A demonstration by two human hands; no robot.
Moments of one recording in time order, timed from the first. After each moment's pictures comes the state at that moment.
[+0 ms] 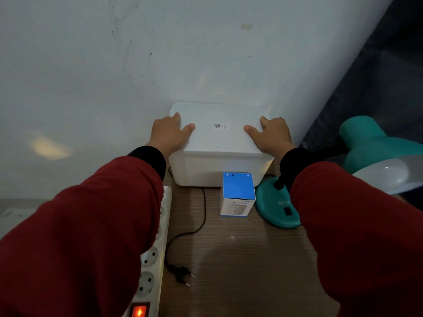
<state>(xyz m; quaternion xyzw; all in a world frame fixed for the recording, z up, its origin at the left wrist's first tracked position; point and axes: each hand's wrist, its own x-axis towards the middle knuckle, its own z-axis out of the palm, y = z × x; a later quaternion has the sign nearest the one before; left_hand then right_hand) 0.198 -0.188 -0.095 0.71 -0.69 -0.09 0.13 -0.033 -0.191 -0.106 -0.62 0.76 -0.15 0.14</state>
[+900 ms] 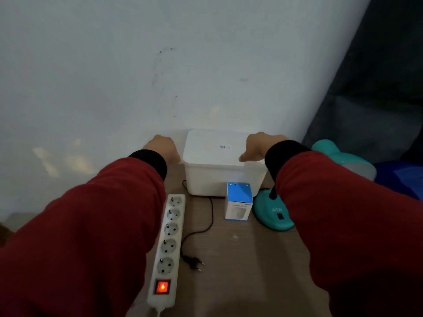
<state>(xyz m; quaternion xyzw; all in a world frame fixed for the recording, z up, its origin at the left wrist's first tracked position) 0.242 -0.117 -0.021 0.75 -0.65 -0.09 -0.04 0.024 -0.099 0.015 -0.69 0.71 0.11 0.08</state>
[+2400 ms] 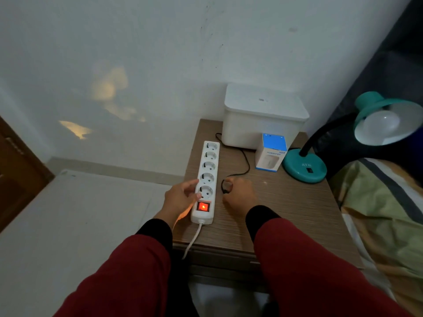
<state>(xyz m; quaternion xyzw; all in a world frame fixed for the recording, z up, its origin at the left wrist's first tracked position) 0.291 0.109 -0.186 0.69 -0.49 -0.43 0.29 0.133 0.061 -0.200 -0.66 0.68 -0.13 0.28</state>
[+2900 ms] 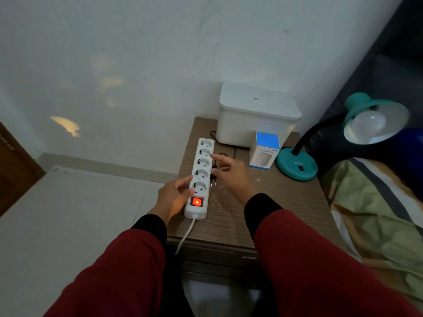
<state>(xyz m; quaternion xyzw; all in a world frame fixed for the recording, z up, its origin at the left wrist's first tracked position) 0.289 0.112 -0.190 0.69 -0.48 -0.44 0.32 0.139 0.060 -0.166 -0.62 0.57 -0.34 0.41</state>
